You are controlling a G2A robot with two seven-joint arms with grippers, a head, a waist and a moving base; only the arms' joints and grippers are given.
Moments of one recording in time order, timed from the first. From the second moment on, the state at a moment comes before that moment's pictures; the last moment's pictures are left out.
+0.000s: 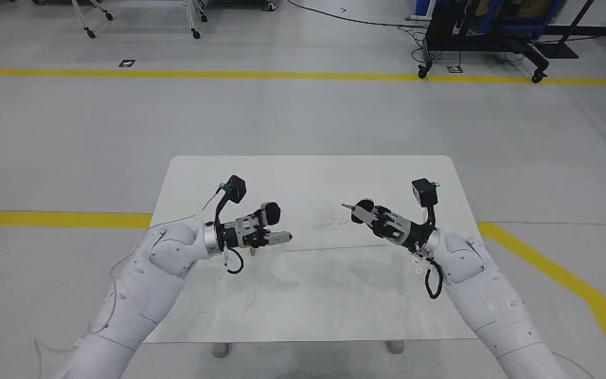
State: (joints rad) left arm 1.11 -1.06 -1.10 -1.32 0.23 -0.89 -0.60; right arm -1.27 -1.09 1.21 -1.34 -0.05 -1.01 0.49
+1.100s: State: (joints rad) left arm 1.35 -1.06 -1.05 -1.75 1.03 0.01 -0.78; right arm -1.27 -1.09 1.21 -1.34 -0.05 -1.01 0.49
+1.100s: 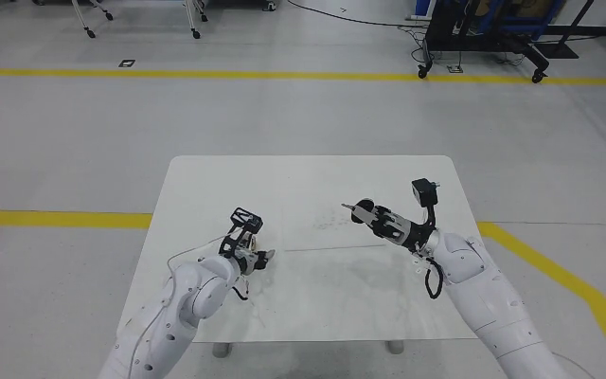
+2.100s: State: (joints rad) left arm 1.25 -1.10 -0.99 -1.66 1.13 0.12 -0.88; right arm -1.27 -1.09 1.21 -1.34 -0.05 -1.01 0.49
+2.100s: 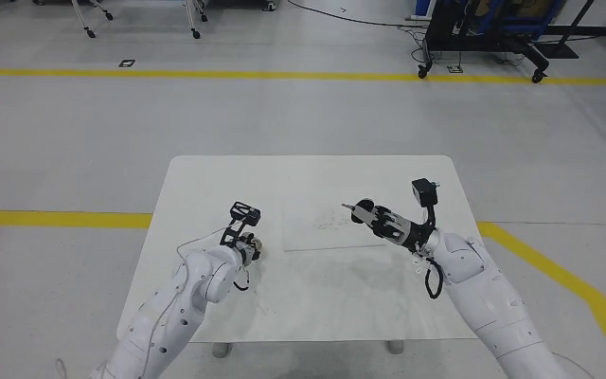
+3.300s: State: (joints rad) left arm 1.38 -1.12 -1.24 -1.48 0.31 -0.29 -0.36; right arm -1.27 -1.09 1.21 -1.34 -0.05 -1.01 0.49
